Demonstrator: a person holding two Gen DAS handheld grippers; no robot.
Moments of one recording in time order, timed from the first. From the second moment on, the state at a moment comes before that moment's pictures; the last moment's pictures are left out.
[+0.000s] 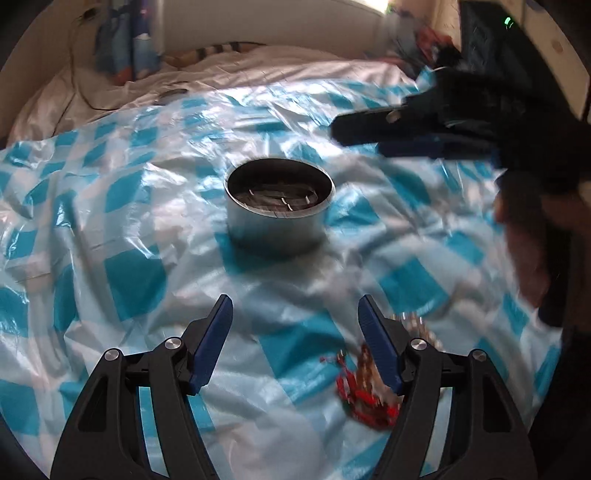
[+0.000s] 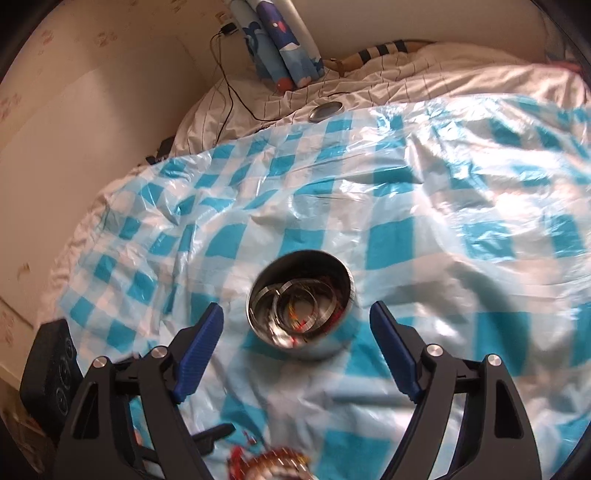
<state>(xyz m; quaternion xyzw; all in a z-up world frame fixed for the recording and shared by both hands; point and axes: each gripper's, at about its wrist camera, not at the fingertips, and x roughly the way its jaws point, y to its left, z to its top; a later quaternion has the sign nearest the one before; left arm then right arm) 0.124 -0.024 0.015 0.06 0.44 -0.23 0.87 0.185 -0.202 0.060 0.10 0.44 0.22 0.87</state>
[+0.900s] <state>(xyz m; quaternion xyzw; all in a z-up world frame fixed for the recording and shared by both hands) 0.093 -0.012 -0.013 -0.06 0.48 -0.28 0.83 0.111 -0.217 -0.007 0.10 0.56 0.26 0.78</state>
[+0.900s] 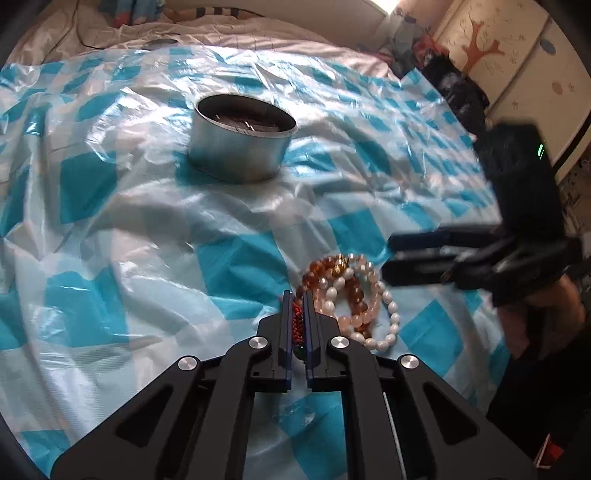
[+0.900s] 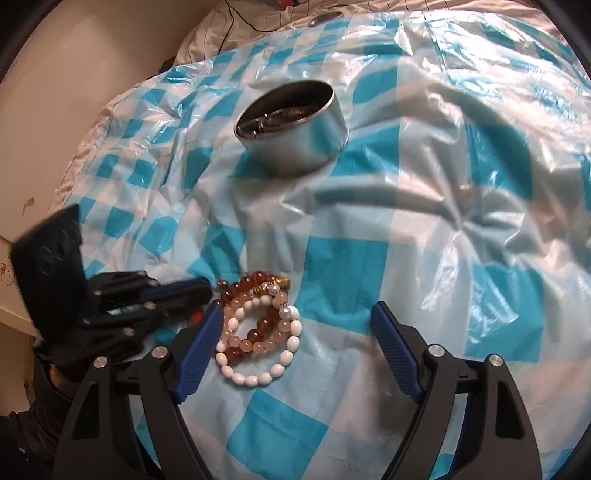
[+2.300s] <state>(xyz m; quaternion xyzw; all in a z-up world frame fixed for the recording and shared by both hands) 0.105 0.008 0.003 -0.09 0.46 -0.26 0.85 0.115 -0.225 0.024 0.18 0.50 0.34 0.78</state>
